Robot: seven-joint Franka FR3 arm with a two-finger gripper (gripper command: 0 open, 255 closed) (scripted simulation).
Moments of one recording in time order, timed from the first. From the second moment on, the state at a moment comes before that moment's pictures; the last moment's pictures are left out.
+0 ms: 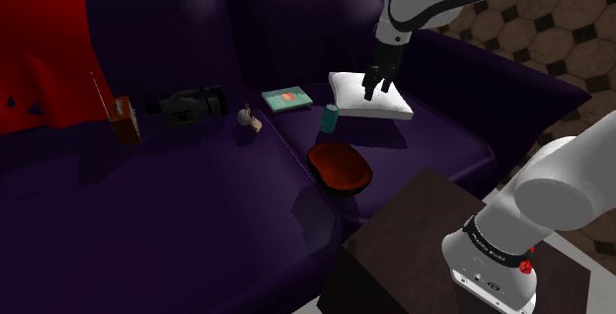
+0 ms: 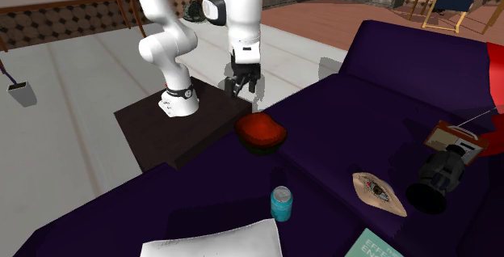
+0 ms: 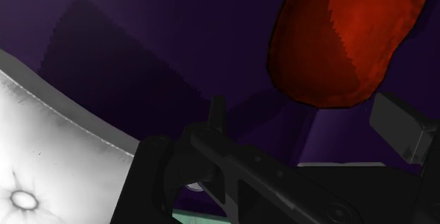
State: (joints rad) arm -0.07 -0.24 -0.05 -2.33 -0.01 2.03 -0.13
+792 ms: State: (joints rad) arm -0.10 0.20 -0.08 -2.07 0.02 2.24 -0.22
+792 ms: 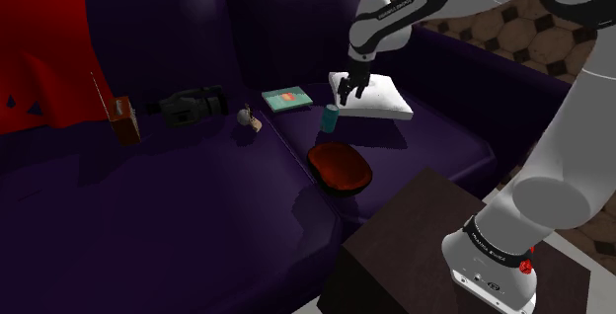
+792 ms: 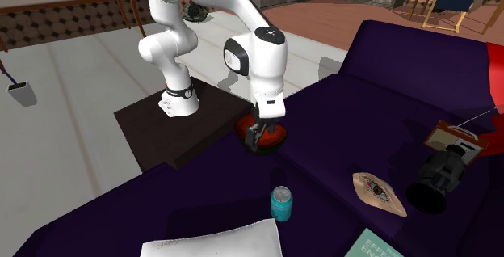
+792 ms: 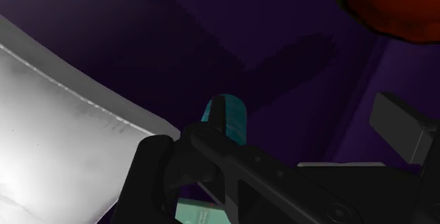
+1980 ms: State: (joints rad) arm -0.15 0.73 -0.07 -1.56 0.07 2.29 -0.28
